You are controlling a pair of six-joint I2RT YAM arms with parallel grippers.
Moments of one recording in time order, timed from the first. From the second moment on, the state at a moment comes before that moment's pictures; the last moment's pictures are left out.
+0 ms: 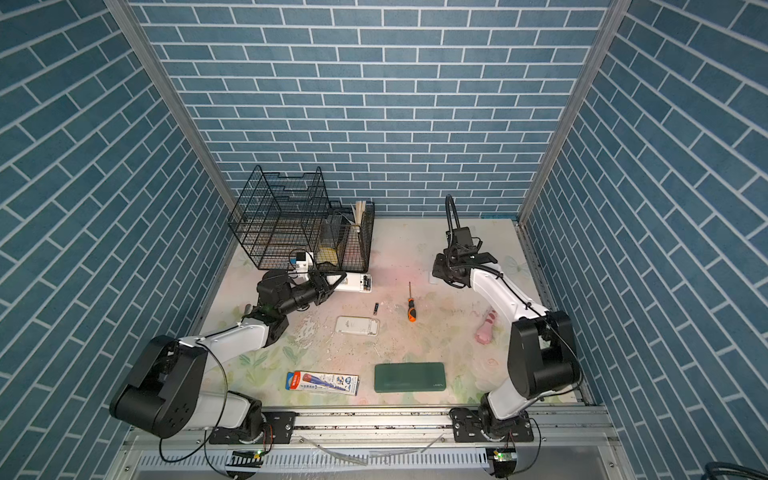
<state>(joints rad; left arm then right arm) -0.32 1.38 0.53 0.68 0.60 -1.17 0.30 1.61 1.18 -0.55 -0.02 0.46</state>
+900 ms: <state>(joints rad) -0.32 1.29 0.54 0.45 0.54 -1.06 0.20 1.97 1.35 -0.66 0.23 0.31</state>
